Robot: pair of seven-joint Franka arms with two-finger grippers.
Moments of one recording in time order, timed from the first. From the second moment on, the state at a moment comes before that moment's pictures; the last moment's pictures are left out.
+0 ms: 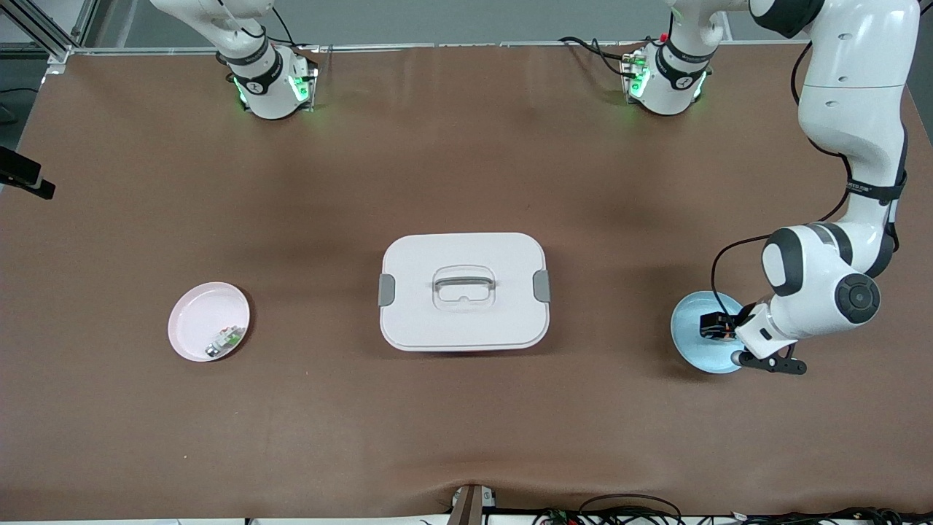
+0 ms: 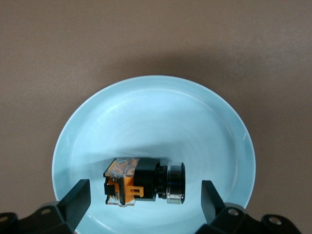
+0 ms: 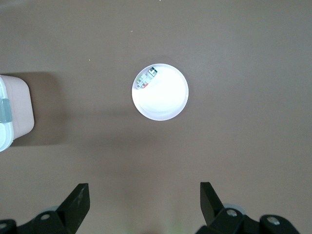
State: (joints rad) left arm 0.01 0.66 0.02 -1.70 -0.09 2.30 0.26; right arm -0.07 0.13 -0.07 -1.28 0.04 1.36 -0.10
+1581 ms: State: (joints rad) left arm 0.01 0.69 0.02 -1.70 -0.11 2.33 0.26; right arm -0.07 0.13 -0.07 -1.28 0.04 1.36 -0.11
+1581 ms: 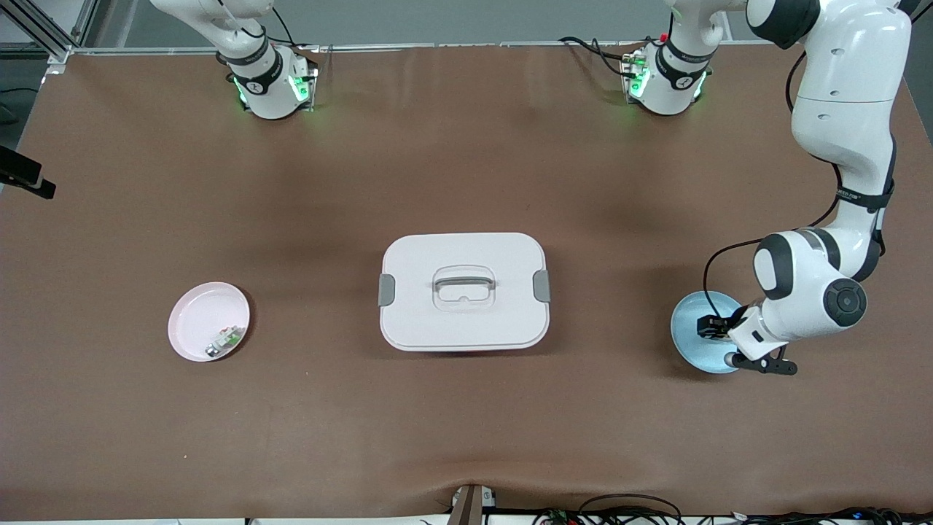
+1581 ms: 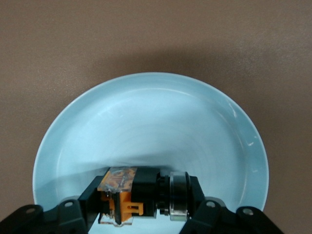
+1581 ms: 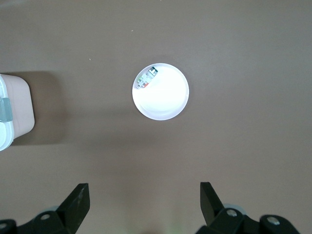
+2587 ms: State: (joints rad) left arm 0.01 0.42 0.00 -1.66 -0.18 1.86 -0.05; right arm -0.07 0.13 -0.07 -1.28 0.04 1.36 -0.11
